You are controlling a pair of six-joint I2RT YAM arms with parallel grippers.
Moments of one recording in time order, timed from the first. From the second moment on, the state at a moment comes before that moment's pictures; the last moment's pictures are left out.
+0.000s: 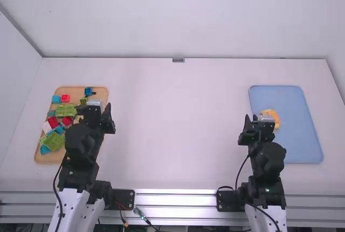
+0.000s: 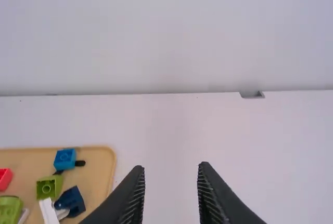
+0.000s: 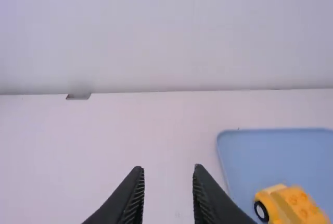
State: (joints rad) left arm 0.00 0.47 0.39 -0.11 0.00 0.00; right arm 0.00 0.25 0.19 -0.11 -0.02 0.00
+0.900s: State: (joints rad) left arm 0.00 0.06 0.01 -0.10 0.00 0.00; right arm 0.00 0.01 0.01 -0.10 -0.02 -0.01
